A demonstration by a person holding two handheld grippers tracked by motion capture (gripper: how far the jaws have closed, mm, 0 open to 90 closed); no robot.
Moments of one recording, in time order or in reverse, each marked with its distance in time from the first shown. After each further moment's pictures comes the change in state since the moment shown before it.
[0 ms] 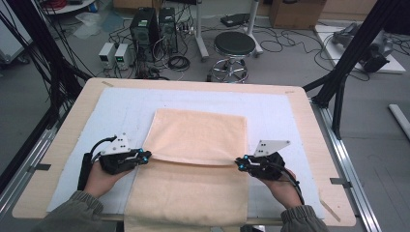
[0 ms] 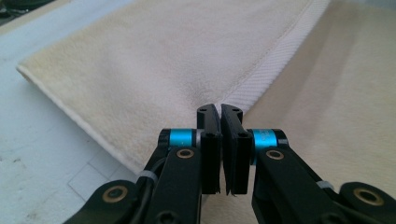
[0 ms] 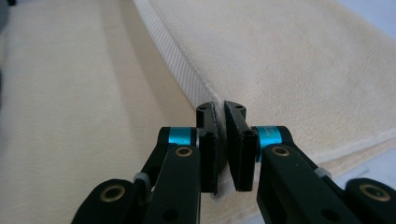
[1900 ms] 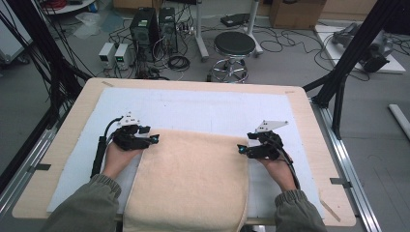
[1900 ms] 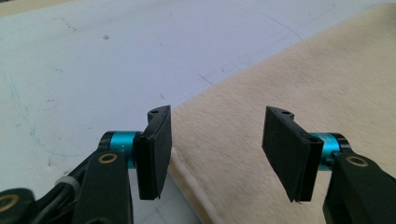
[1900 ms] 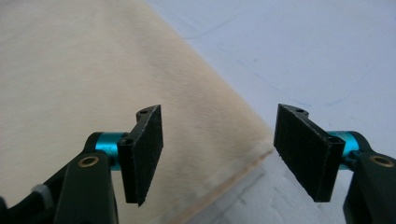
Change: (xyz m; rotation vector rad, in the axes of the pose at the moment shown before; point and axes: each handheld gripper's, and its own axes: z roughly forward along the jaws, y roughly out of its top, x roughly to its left) left arm 0.068 0.005 0.064 0.007 0.176 -0.286; right arm -0.074 -0.005 0.033 0.037 -0.162 0.184
